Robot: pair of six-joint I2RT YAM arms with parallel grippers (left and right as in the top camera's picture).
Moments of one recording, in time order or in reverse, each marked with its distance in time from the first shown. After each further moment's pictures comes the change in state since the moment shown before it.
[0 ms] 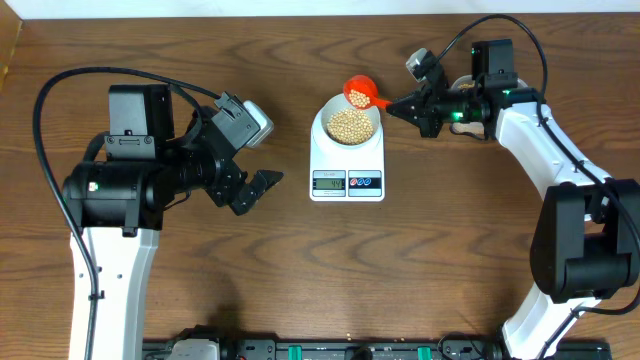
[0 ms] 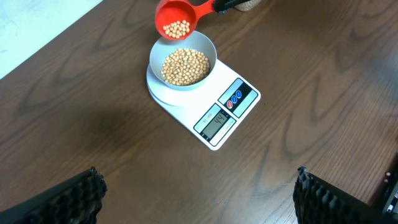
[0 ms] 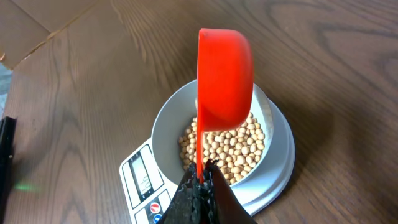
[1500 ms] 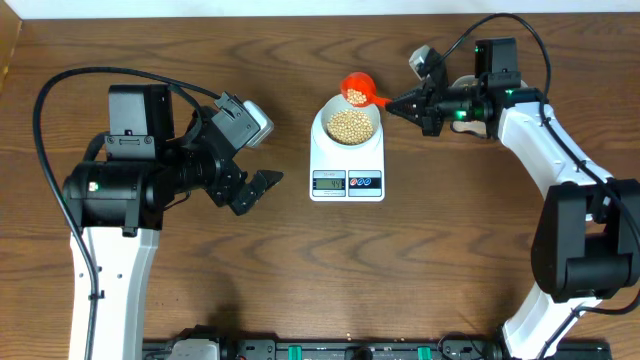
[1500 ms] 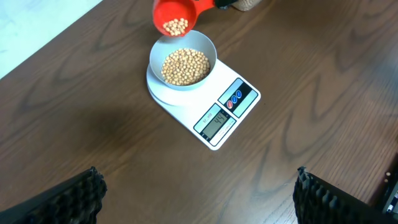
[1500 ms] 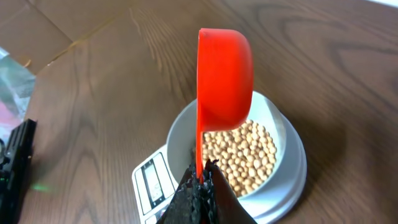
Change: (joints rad) left arm 0.000 0.000 0.000 0.000 0.000 0.000; right arm -0.013 0.000 0.000 0.024 -0.083 0.000
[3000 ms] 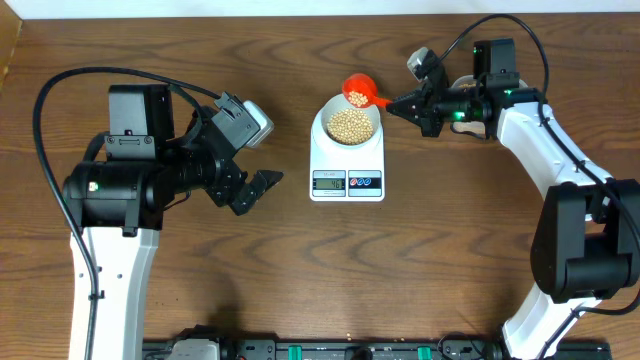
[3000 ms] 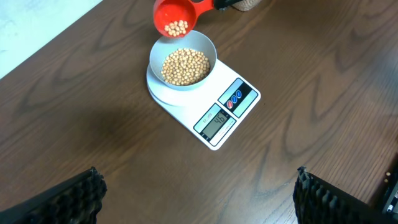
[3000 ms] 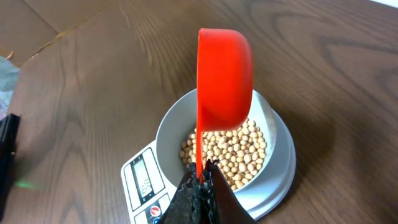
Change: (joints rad) left arm 0.000 0.000 0.000 0.000 0.000 0.000; right arm 0.006 0.000 0.000 -0.006 0.045 -0.027
